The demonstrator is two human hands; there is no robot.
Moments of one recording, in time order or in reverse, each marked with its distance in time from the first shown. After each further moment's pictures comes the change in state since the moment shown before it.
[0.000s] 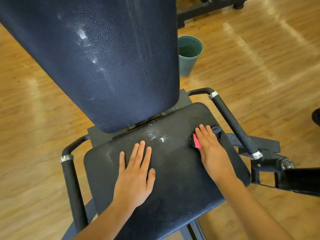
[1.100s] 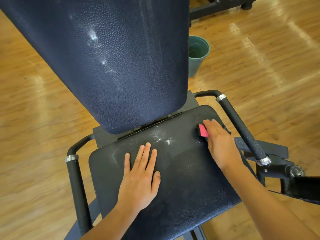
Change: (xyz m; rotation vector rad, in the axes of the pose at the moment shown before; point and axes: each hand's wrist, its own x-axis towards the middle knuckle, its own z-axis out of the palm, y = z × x) left_hand 0.001 0.000 0.000 -0.003 0.024 0.014; right_hand 0.040 -0.004 -0.021 0.016 0.023 0.000
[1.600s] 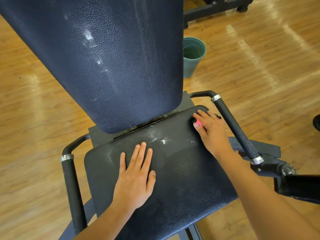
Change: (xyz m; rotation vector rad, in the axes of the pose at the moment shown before) left_hand -0.001 0.000 0.000 -0.005 0.000 -0.005; right_hand 0.032 0.010 0.003 -0.002 0.018 -0.007
